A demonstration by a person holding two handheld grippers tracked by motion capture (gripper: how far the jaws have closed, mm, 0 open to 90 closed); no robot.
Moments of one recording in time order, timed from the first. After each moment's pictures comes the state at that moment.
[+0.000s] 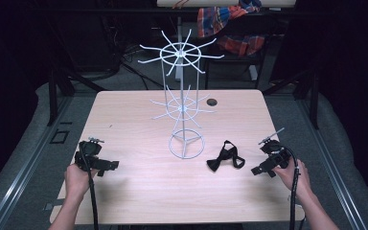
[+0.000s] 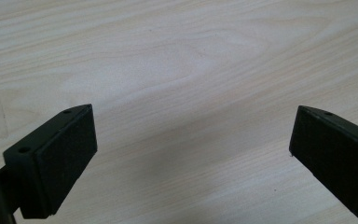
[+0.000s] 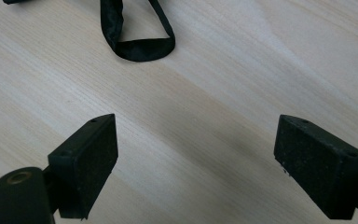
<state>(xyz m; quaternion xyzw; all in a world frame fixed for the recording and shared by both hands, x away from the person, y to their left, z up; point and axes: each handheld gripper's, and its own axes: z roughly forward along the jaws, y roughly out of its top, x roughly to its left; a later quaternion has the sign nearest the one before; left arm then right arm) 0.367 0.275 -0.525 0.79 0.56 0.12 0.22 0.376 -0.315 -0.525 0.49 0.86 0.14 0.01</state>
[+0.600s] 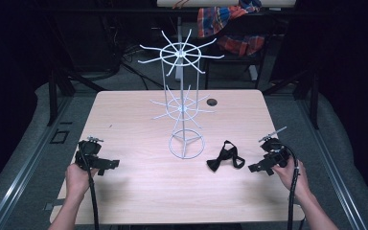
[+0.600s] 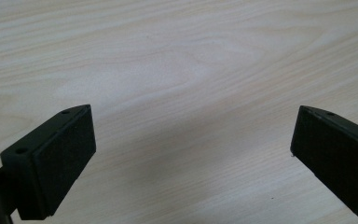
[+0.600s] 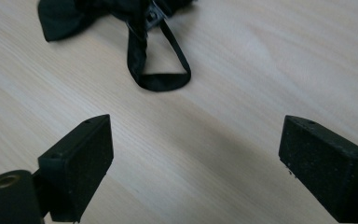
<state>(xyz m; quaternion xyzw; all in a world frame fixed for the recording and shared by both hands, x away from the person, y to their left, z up) 0.369 0.278 -0.525 0.78 0.56 0.11 0.25 0.374 -0.311 -0.515 0.48 0.85 0.21 0.03</state>
